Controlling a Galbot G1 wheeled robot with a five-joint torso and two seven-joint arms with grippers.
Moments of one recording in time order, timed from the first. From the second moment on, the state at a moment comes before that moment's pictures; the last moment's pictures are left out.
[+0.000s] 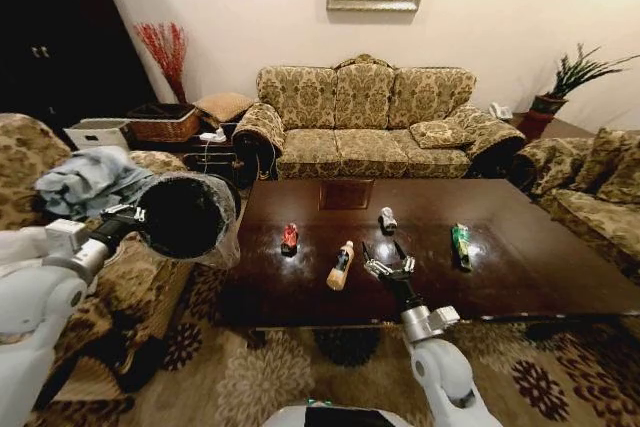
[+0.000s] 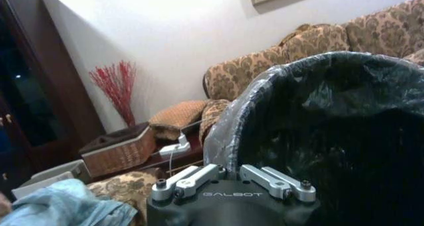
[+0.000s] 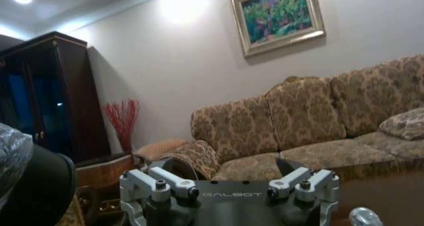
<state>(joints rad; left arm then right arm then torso) 1.52 -0.80 -1.16 -2.09 -0.57 0.42 0.13 -1.49 1.40 0.44 2.04 0.37 0.08 -0.14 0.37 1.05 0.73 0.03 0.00</state>
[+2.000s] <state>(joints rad) 1.52 -0.79 -1.16 -2.09 -0.57 0.42 0.13 -1.49 1.40 0.44 2.04 0.37 0.08 -0.14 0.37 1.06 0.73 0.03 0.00</state>
